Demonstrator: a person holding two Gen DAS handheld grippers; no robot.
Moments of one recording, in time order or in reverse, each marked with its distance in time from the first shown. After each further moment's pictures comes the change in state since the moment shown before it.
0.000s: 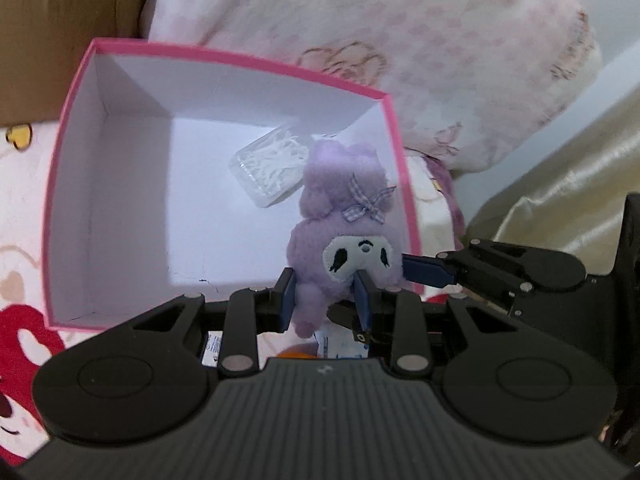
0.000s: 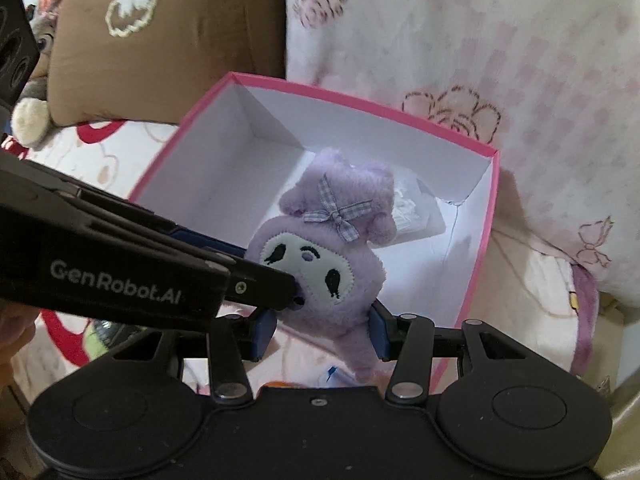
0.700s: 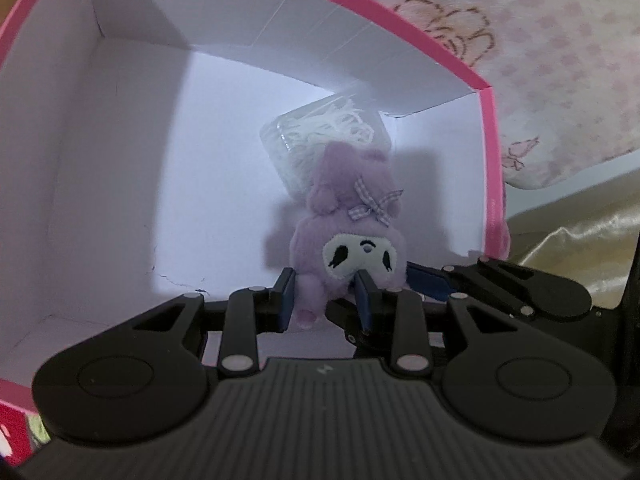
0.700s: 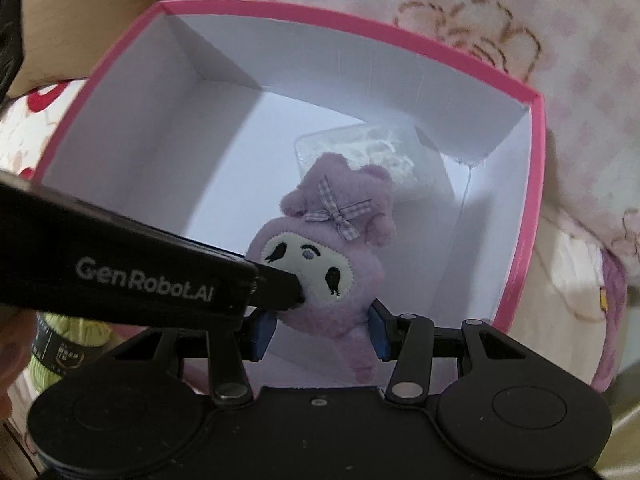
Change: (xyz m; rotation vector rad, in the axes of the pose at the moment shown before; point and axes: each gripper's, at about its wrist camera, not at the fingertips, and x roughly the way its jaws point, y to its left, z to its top) left arm 0.082 0.040 0.022 -0.199 0.124 0.010; right arm 0.084 -0.026 0.020 0.031 0.180 -0.026
